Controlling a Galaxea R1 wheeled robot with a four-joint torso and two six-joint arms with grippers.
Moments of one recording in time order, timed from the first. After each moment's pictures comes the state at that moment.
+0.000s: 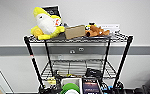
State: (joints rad) left arm 0.68 2.03 -1.01 -0.05 -0.22 -0.37; right arm -0.60 2.16 -1.20 -0.19 -0.09 0.53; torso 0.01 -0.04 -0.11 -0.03
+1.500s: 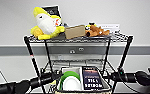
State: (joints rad) left arm 0.41 2.01 -0.97 -0.17 -0.11 -0.37; right arm -0.33 2.11 -1.10 -0.19 -0.23 0.70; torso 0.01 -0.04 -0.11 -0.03
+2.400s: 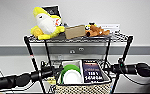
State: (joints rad) left arm 0.30 2.02 -0.97 -0.24 -0.08 -0.37; right arm -0.20 2.11 -1.09 -0.20 -0.27 0.74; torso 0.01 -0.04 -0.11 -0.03
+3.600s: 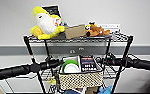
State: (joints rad) left arm 0.22 2.24 -1.37 -0.24 0.06 -0.37; right arm -0.16 2.38 -1.48 -0.25 -0.28 0.75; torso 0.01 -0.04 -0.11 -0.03
